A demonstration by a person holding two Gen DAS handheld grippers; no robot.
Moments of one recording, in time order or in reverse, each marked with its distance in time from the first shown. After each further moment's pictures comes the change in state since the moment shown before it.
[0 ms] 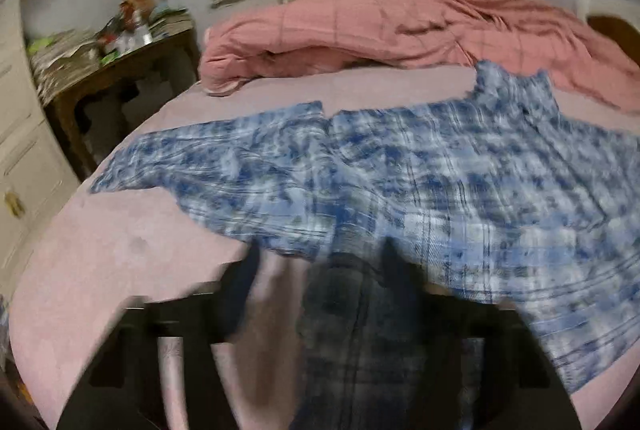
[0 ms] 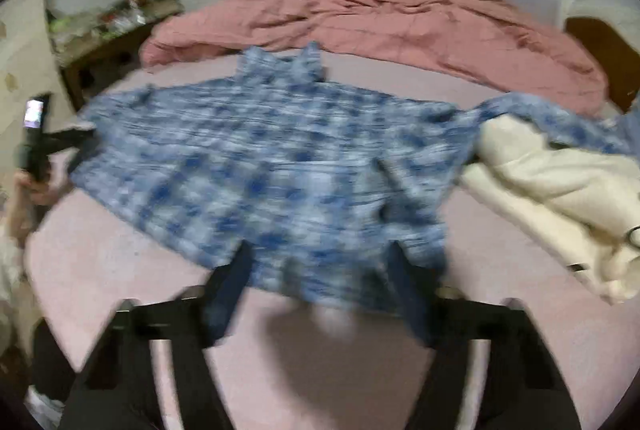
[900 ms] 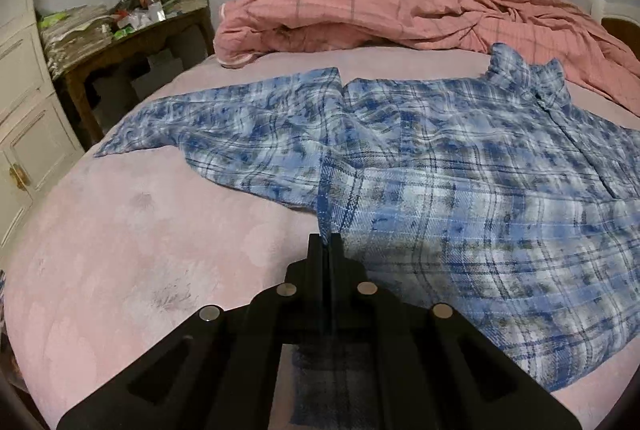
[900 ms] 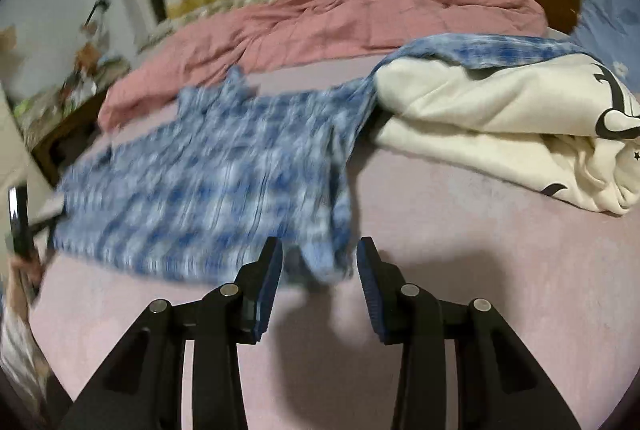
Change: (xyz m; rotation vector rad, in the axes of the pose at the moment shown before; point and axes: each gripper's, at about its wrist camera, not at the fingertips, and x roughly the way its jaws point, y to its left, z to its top) left arm -0.003 0.008 -0.026 -0.066 0.034 0.048; right arm -0.001 -0.066 -0.041 0.234 -0.078 -0.121
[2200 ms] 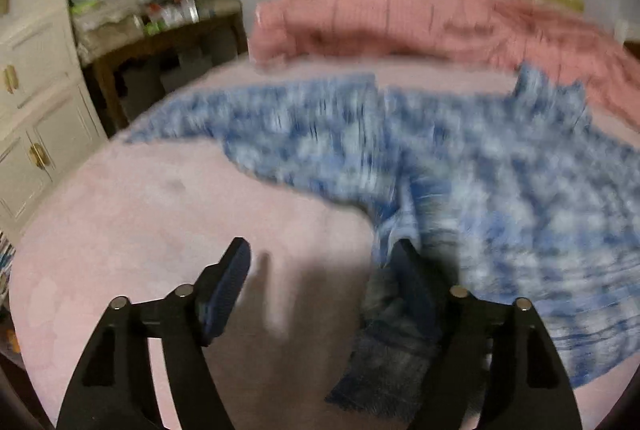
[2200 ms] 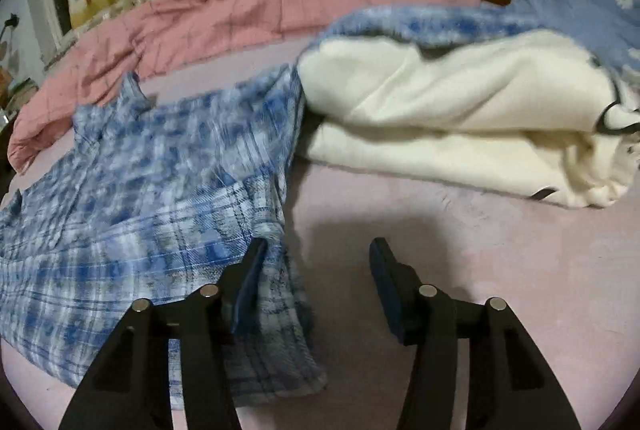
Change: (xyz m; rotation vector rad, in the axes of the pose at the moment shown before) left arm -0.021 0.016 -0.010 -0.087 -0.099 0.065; right arm 0.059 -0.007 0.038 0.177 0.011 -0.294
